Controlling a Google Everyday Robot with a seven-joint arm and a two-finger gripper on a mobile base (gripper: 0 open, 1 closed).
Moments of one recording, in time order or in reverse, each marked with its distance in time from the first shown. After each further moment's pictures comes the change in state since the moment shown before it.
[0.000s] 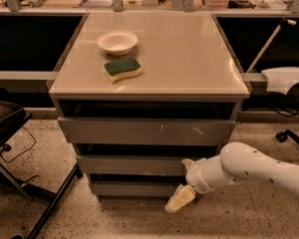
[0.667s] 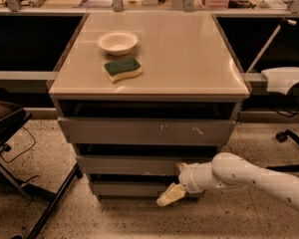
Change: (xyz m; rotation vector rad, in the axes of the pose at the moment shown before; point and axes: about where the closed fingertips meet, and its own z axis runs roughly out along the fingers) arm 0.013 -0.048 0.078 0.004 -0.154 0.110
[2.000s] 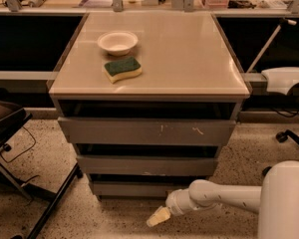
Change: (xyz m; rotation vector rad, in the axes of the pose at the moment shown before) arm 0.130 -0.008 0.152 -0.032 0.110 0.160
